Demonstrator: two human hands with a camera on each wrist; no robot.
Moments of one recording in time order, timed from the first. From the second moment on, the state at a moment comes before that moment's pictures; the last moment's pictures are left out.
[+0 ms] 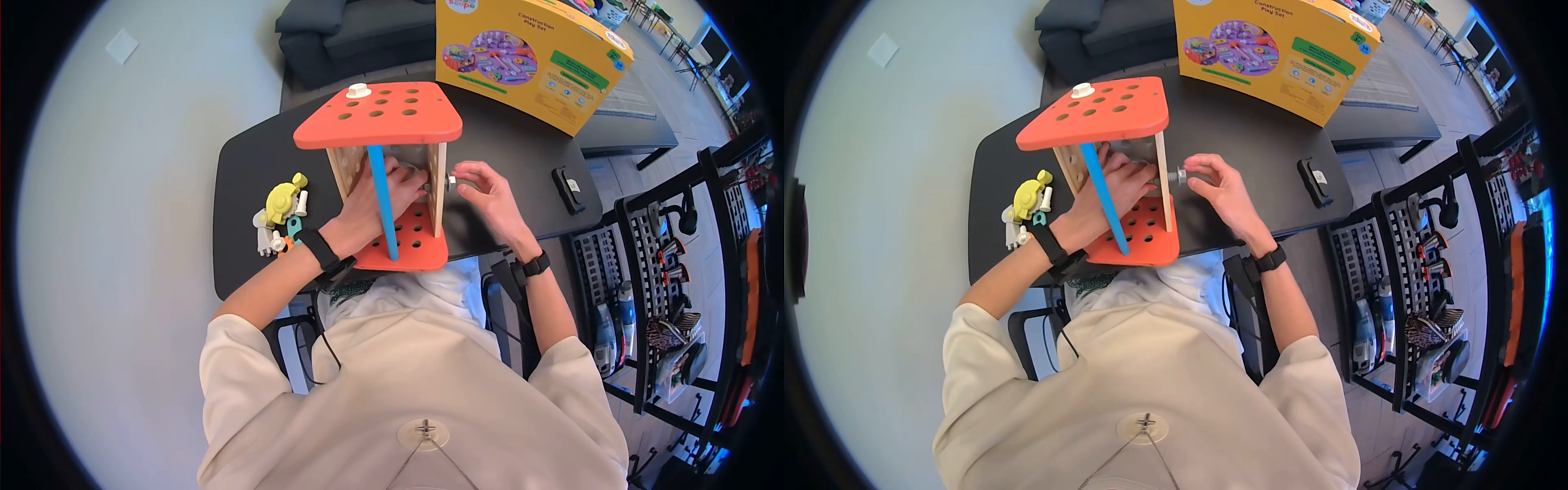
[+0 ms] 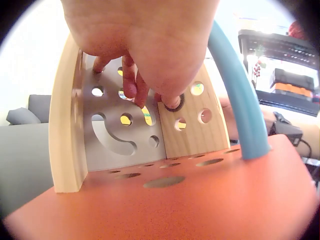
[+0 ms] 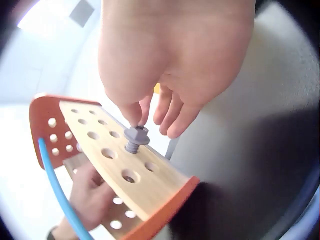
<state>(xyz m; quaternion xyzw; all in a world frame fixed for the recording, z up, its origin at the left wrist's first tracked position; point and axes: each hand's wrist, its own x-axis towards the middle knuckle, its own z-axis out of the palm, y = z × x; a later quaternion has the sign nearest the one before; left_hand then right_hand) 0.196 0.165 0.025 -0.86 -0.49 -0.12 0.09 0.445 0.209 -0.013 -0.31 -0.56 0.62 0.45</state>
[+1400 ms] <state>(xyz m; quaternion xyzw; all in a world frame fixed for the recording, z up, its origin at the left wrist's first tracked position) 0.196 0.163 0.024 -0.86 -0.48 -0.14 0.09 0.436 0.204 -0.023 -0.32 -0.55 0.61 0.47</state>
